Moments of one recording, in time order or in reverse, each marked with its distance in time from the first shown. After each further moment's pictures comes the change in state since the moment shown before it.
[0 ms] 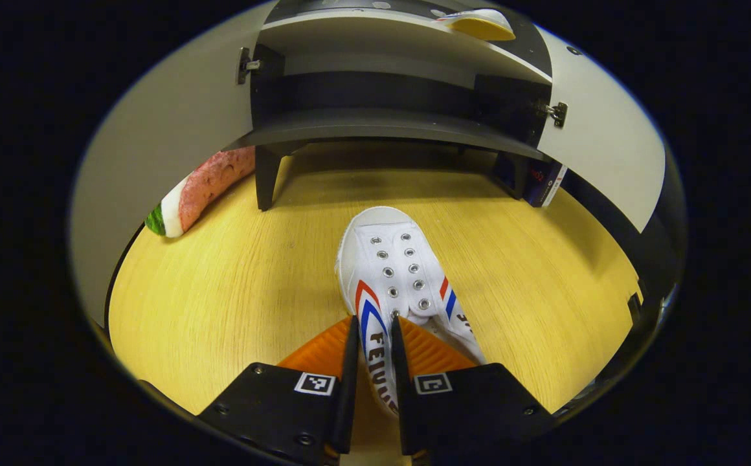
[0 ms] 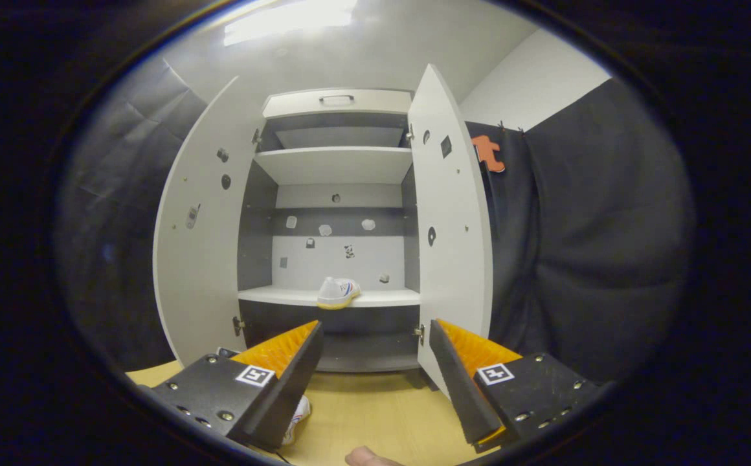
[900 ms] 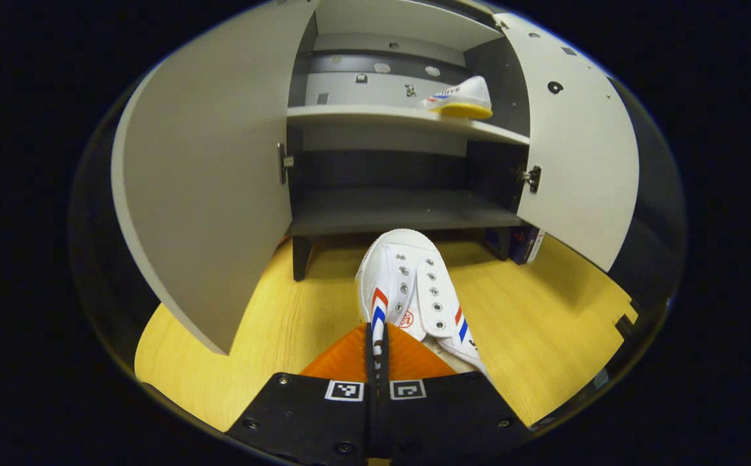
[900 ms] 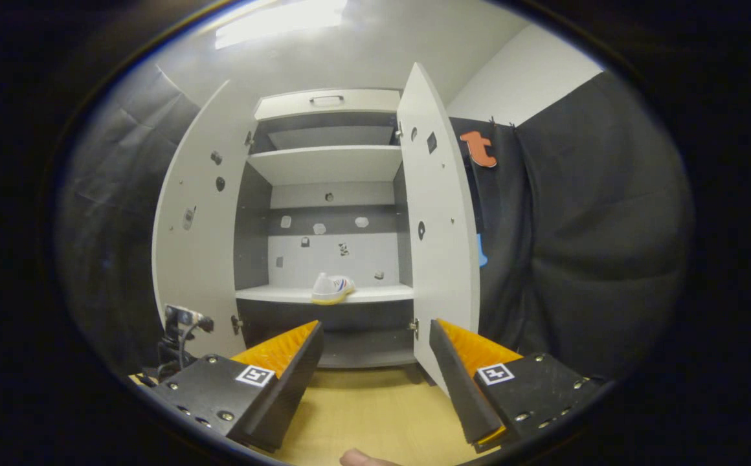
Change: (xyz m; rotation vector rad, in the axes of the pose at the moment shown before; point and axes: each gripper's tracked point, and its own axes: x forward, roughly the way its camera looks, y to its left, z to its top) left arm -0.099 0.000 0.081 0.026 -0.326 0.040; right arm -0.011 -0.011 -0.004 0.026 0.005 -0.015
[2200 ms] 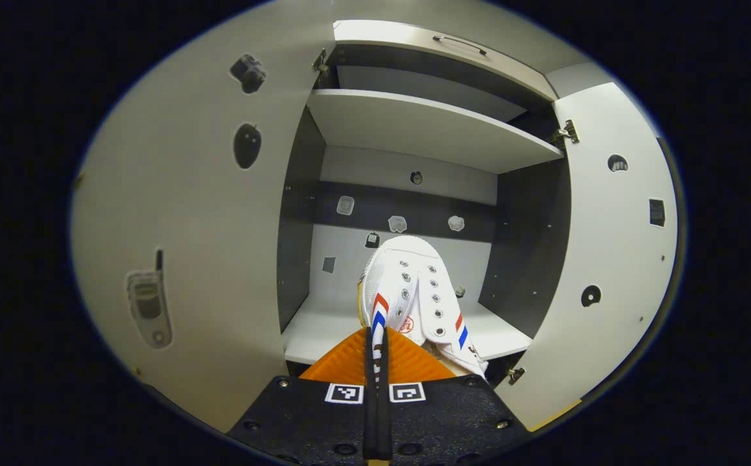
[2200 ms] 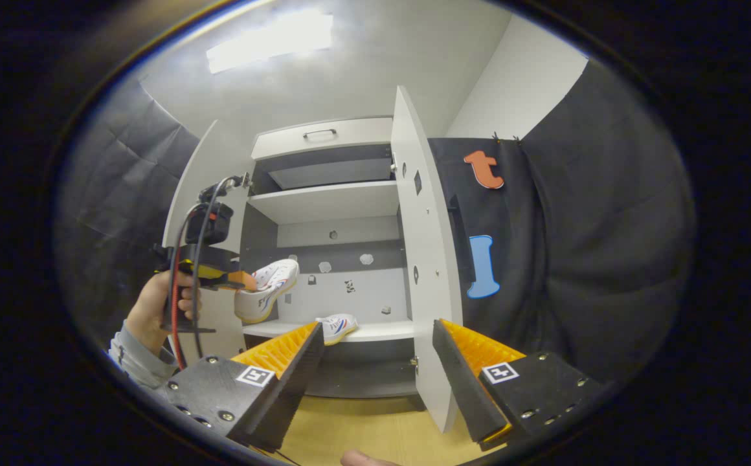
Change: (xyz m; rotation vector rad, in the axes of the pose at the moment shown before) left arm 0.017 -0.002 0.365 -0.100 -0.374 0.098; right arm 0.025 -0.037 0.060 0.067 -0.116 0.090
